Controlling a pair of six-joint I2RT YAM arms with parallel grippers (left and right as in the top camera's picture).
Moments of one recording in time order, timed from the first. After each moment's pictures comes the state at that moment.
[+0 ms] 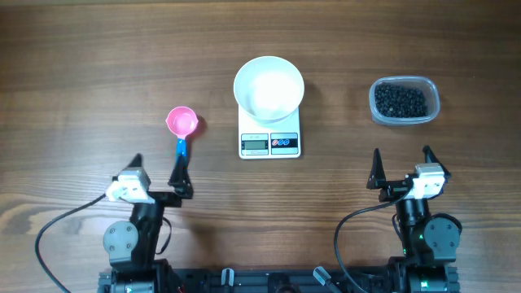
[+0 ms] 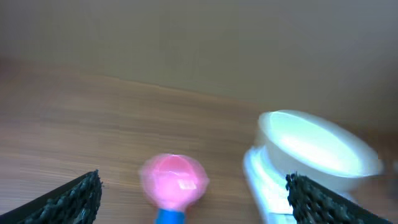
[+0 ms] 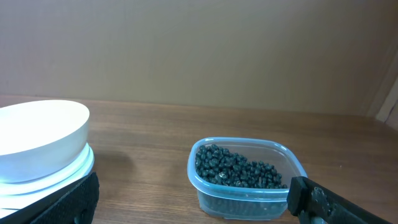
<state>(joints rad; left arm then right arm) 0.10 0.01 0.01 -0.05 0.23 -0.28 -0.01 0.02 0.01 0.00 -0.04 -0.05</state>
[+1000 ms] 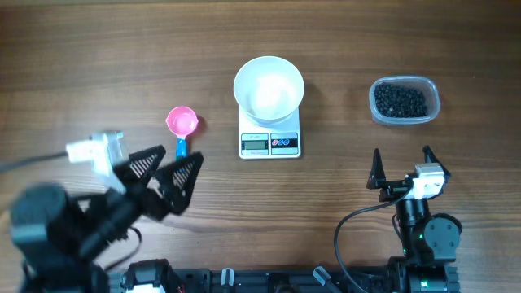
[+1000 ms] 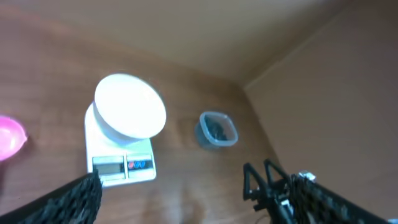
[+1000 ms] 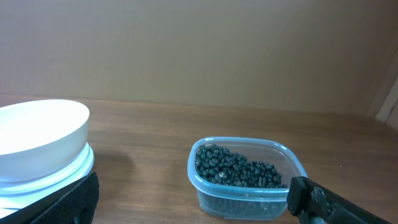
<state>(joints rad) 0.10 0.65 1.14 -0.91 0.71 -0.44 -0.01 0.02 0.01 0.00 -0.04 -0.05</state>
